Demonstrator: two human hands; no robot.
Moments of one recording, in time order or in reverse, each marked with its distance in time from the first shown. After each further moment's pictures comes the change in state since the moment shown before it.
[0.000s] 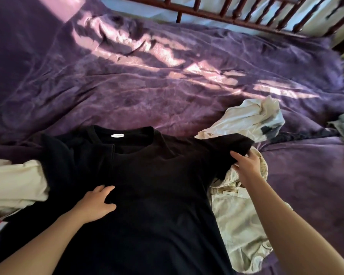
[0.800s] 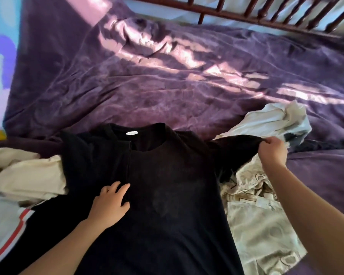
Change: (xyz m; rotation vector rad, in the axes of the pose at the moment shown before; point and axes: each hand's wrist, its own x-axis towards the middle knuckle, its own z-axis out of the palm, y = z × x) left_hand -0.010 -0.002 0.019 0.242 0.281 0.039; right_hand 0.016 -0.045 0.022 -0.712 0.251 -0.265
